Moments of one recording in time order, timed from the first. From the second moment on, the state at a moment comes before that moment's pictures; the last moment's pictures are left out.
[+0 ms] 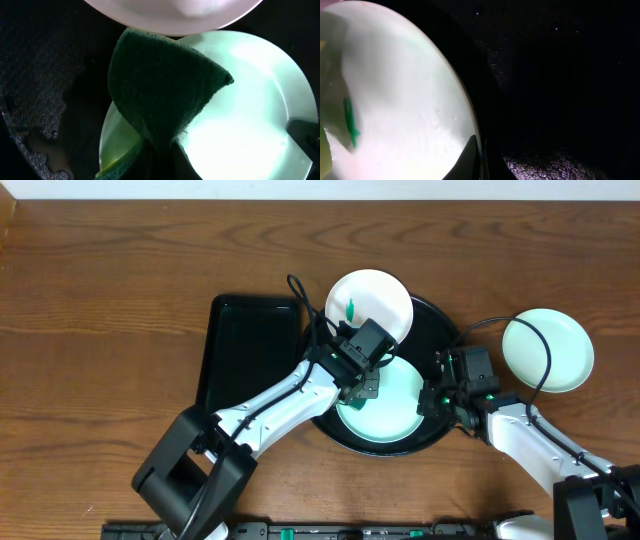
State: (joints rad) left arm -0.77 1.79 1.16 -0.58 -0.04 -0.68; right arm 0.24 1.46 0.57 -0.26 -0.22 0.44
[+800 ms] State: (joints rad) left arm -0.77 1.79 1.12 -0.50 -0.04 -0.68; right arm 0.24 1.46 0.57 -0.26 -0.22 0.44
